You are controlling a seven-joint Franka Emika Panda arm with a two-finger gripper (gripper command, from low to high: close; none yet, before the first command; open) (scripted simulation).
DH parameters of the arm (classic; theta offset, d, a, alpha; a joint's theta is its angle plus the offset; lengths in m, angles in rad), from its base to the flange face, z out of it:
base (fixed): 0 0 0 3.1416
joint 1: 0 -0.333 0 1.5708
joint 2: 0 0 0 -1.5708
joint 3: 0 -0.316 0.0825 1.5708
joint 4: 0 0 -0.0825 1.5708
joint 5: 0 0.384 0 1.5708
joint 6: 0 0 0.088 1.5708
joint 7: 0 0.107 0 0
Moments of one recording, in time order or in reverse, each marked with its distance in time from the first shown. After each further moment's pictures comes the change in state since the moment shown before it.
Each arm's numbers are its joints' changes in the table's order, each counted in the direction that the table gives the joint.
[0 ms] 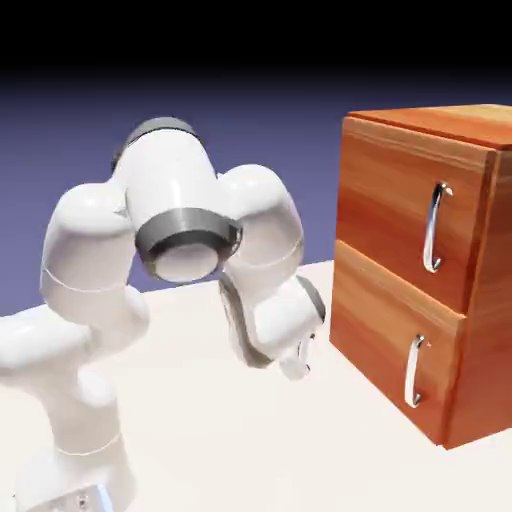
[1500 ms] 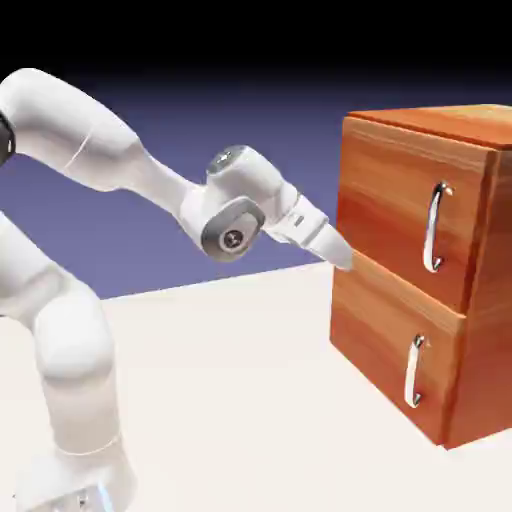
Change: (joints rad) arm -1.312 -1.200 1.247 0.306 1.957 0.220 0.895
